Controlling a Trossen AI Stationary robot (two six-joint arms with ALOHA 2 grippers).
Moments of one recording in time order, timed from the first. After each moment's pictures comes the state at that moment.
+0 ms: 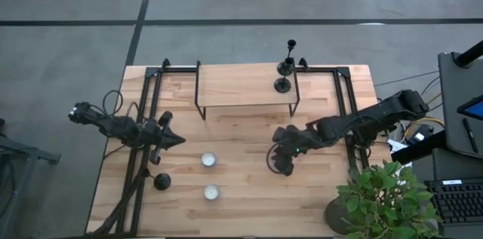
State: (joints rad) left arm -0.39 0.03 0.04 0.11 -0.25 -0.15; right arm 0.26 1.42 1.01 -0.49 0.06 0.76
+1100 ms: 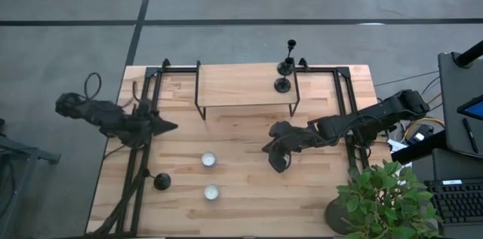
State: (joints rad) left arm -0.39 0.37 0.61 -0.57 -0.39 -1.05; right arm 0.25 1.42 1.00 -0.30 0.16 0.74
